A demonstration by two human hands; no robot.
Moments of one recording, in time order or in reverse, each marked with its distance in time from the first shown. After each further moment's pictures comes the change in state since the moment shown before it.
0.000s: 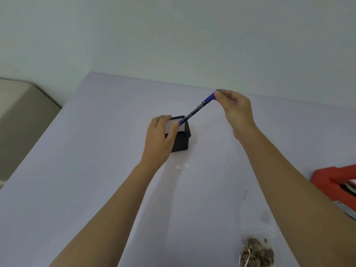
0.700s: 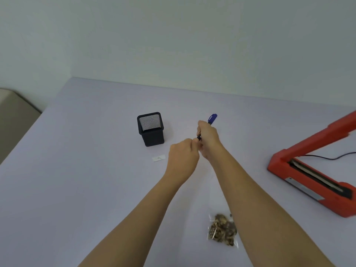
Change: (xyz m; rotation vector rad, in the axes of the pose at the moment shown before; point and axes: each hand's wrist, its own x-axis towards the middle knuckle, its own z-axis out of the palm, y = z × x) left_hand -0.083 0.099 0.069 0.175 -0.272 -0.022; right_hand -0.074 0.025 -0.029 0.170 0.118 0.580
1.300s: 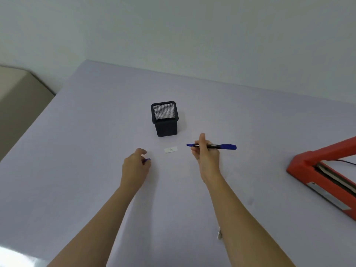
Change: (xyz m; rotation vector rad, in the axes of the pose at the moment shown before) left_hand -0.024 -0.170 -0.022 0.012 0.156 -0.365; right_hand 0.003 0.093 0.011 0.199 -0.066 -0.171
